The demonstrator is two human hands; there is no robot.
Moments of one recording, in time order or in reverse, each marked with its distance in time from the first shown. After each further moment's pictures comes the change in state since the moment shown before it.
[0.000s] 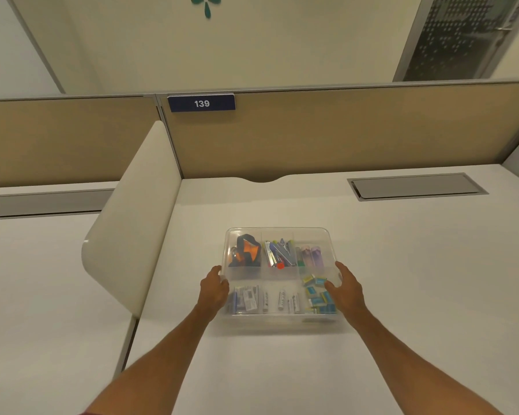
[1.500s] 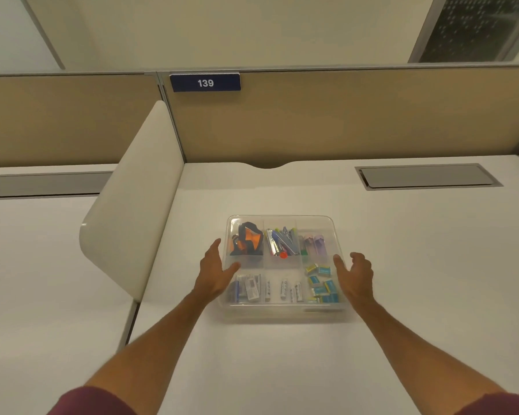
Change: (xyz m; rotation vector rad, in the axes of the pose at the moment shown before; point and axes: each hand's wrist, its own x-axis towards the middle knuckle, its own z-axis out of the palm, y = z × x) left_hand 0.018 -0.013 -0.004 0.111 -0.031 0.105; right_hand 0.019 0.006 0.001 -0.096 0.153 0.088
